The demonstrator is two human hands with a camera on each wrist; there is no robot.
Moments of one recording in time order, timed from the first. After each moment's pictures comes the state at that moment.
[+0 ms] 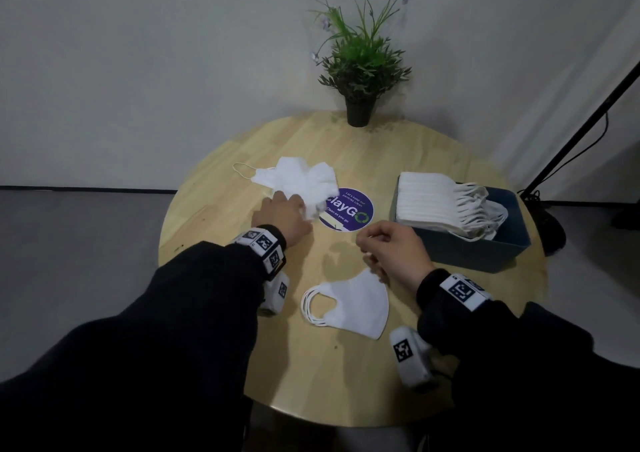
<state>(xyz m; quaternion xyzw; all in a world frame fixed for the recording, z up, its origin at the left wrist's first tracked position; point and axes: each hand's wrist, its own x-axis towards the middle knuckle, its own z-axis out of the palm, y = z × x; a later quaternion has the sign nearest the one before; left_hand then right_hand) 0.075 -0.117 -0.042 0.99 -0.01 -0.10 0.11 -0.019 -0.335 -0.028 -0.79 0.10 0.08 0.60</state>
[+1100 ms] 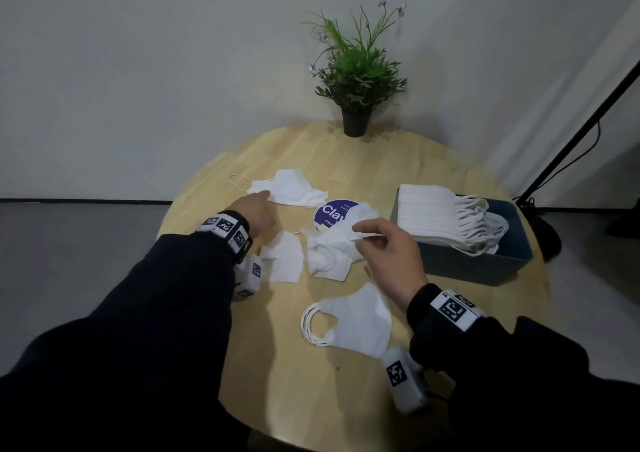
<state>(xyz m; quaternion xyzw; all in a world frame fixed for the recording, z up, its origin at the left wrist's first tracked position) 0.115 -0.065 -0.018 0.98 0.02 -0.14 0.15 -0.018 -0.318 -0.018 -0.80 0.08 -0.03 0.60</state>
